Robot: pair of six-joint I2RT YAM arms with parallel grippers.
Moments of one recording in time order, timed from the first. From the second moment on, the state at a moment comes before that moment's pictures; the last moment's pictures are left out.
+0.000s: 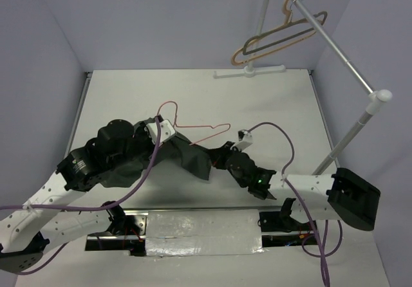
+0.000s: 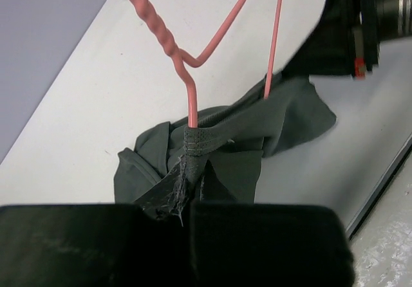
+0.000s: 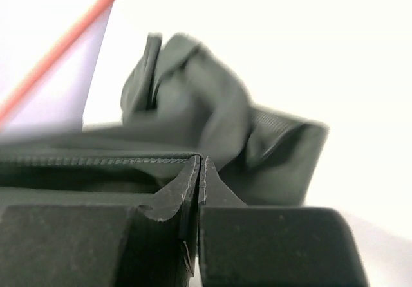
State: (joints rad) left arm -0.83 0.85 1.14 -0.71 -0.09 0.33; right arm 1.08 1.23 0.41 0.51 0.54 0.94
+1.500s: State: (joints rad) left arm -0.82 0.87 0.62 -0.09 0.35 0.12; right arm 0.90 0.81 0.87 -0.25 -0.01 0.36
